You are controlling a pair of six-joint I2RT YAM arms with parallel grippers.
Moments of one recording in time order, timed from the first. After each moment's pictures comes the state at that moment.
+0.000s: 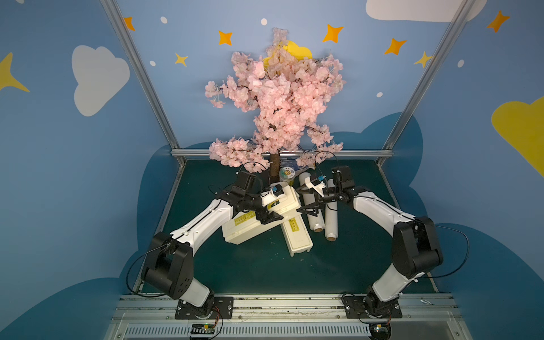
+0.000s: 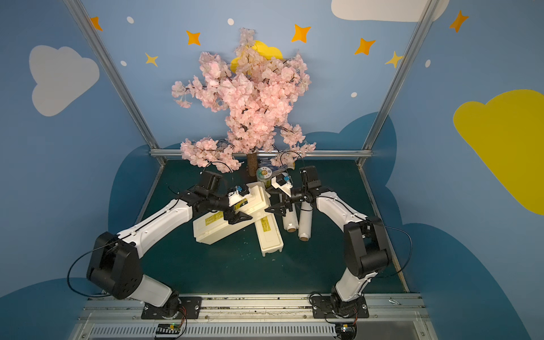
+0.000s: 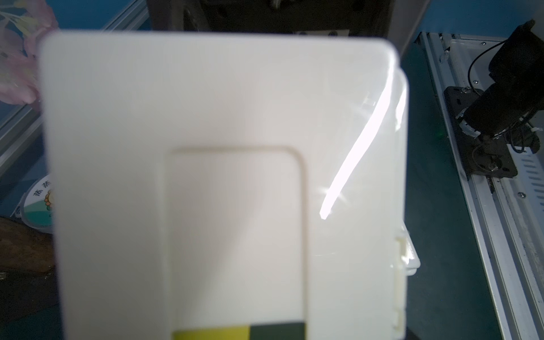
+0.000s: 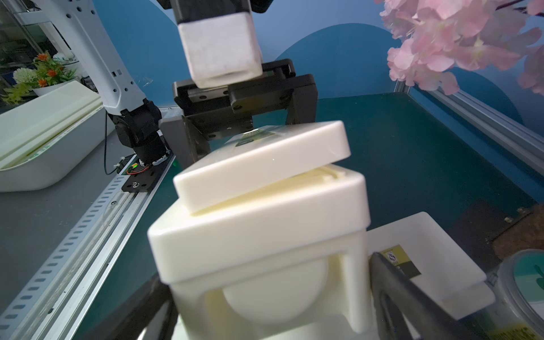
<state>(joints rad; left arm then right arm) -0.43 1.52 1.15 -0.44 0.68 0.68 0.37 1.67 1.19 -0.28 -1.20 -0.68</state>
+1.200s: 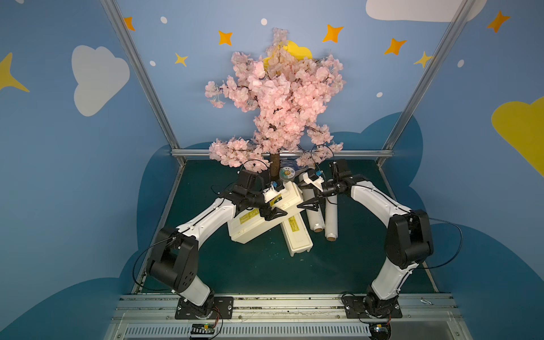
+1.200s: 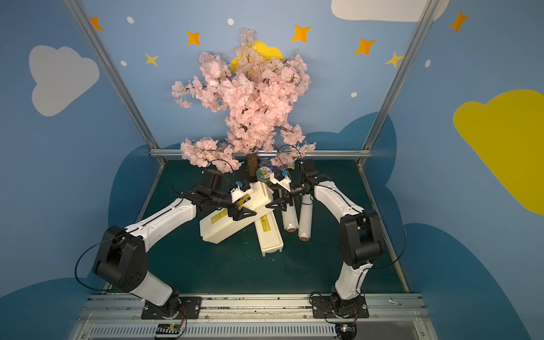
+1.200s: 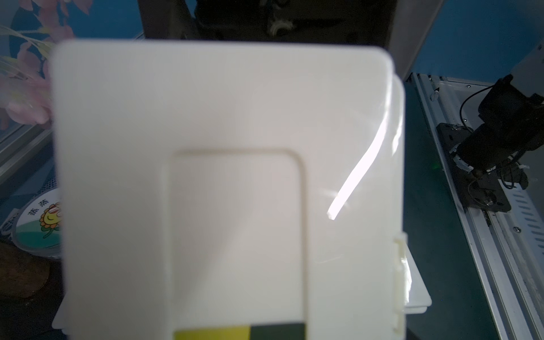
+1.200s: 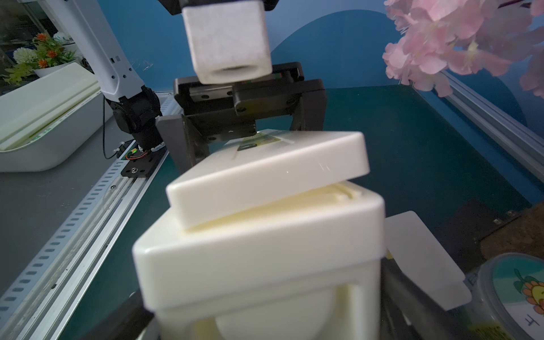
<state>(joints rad) -0.43 1.58 1.15 -0.30 0.75 0.56 0.37 1.79 1.41 -0.59 -1.20 -0.88</state>
